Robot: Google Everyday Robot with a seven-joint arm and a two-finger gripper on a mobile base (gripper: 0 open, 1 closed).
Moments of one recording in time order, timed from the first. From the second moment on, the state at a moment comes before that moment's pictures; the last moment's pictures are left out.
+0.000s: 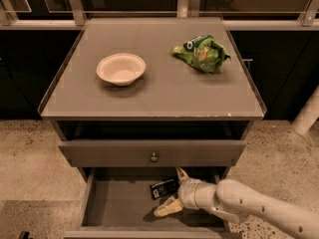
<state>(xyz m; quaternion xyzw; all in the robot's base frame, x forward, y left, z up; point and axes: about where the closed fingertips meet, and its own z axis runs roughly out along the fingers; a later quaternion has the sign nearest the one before) 0.492 -0.042 0.462 -0.46 0.74 0.23 0.44</state>
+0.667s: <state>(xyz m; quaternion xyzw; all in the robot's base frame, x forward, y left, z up) 0.501 -0.033 0.437 -0.48 0.73 0.23 0.43</state>
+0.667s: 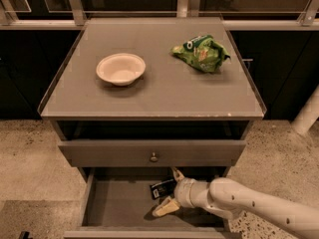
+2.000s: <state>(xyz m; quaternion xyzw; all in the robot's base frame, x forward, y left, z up) 0.530 -0.020 0.369 -0.51 0.73 0.20 0.40</state>
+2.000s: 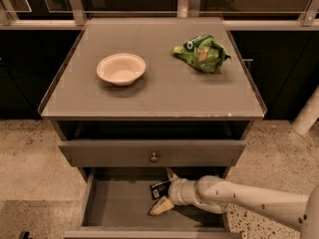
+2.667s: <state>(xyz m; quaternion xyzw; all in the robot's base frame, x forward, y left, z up) 0.529 -0.023 0.344 -0.52 0.74 0.19 0.36</state>
